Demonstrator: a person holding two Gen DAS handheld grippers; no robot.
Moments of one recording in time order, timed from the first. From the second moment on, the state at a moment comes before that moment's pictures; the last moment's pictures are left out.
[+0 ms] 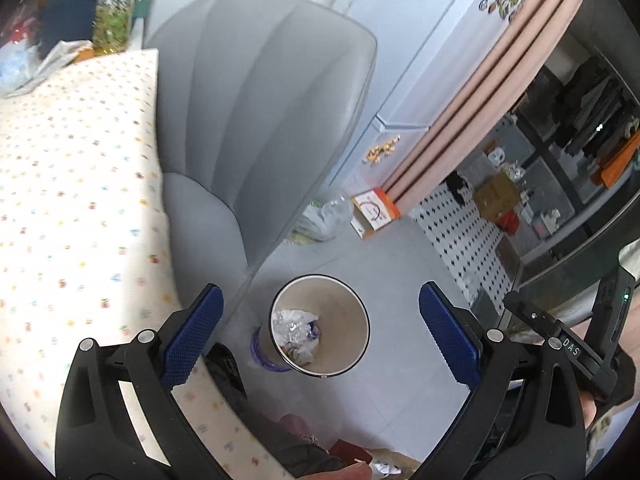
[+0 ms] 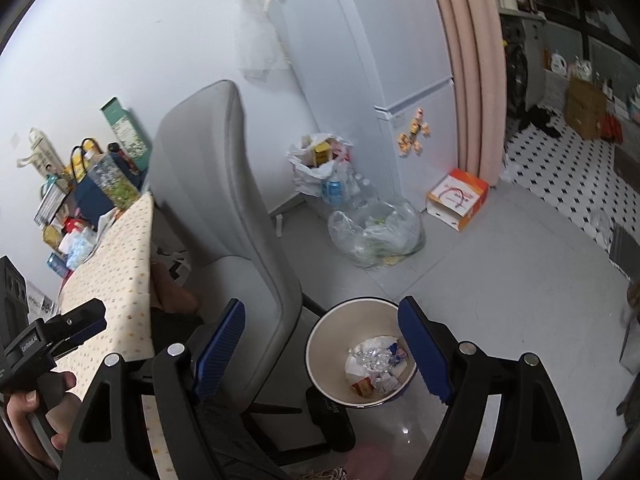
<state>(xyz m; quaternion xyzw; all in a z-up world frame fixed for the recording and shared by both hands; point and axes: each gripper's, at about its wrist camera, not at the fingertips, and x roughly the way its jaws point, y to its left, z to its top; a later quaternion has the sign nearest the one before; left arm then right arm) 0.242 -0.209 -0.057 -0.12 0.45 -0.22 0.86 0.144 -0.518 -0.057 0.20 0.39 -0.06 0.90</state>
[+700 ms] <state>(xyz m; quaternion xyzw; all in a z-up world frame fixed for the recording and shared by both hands) 0.156 -0.123 0.038 -0.09 0.34 -0.14 0.92 0.108 -0.442 0.019 0.14 0.33 -0.01 0.93</state>
